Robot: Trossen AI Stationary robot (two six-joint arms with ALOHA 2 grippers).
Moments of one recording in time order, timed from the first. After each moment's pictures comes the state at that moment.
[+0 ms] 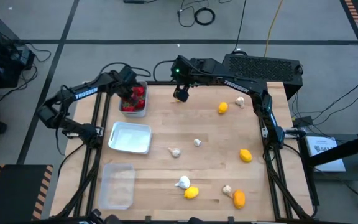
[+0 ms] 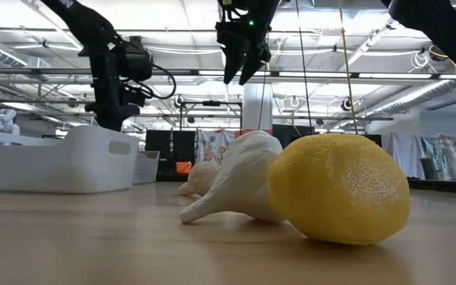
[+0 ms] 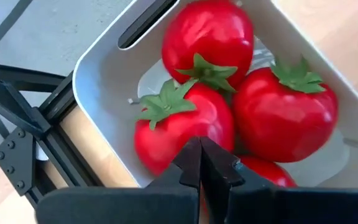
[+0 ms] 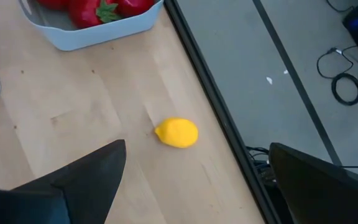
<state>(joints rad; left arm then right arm) 0.86 1.40 0.95 -0.77 -0.19 0.06 -0.36 2.13 2.35 -1.23 0.27 -0.02</state>
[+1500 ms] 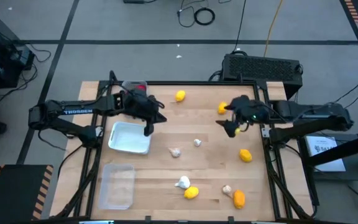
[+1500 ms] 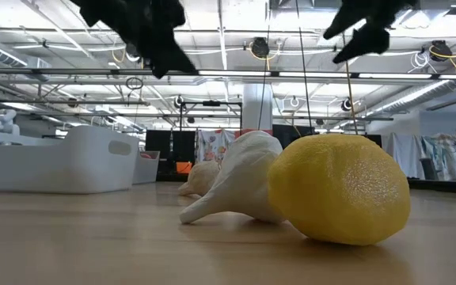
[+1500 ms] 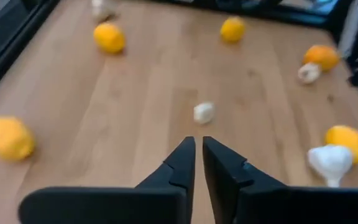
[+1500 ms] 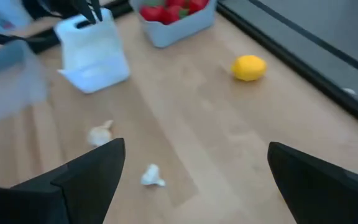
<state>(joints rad) 0.24 1.24 0.93 -0.28 0.26 0.01 0.00 0.95 0.95 -0.66 0.31 0.47</state>
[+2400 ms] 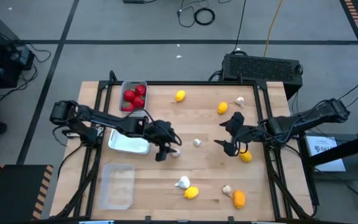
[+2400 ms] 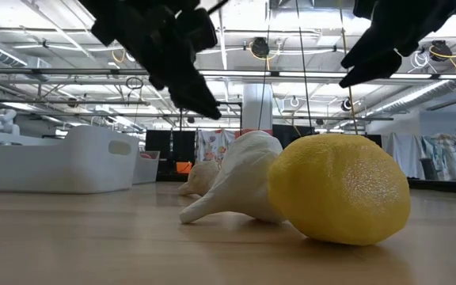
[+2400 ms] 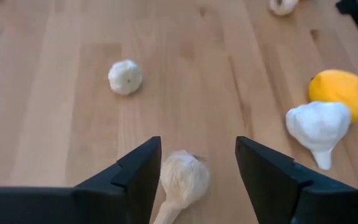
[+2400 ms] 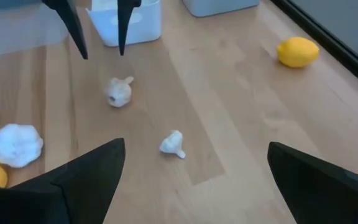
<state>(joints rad) -0.05 1.58 0.93 -0.09 0.15 -0.04 0.26 0.96 0.70 -0.44 0.45 0.45</state>
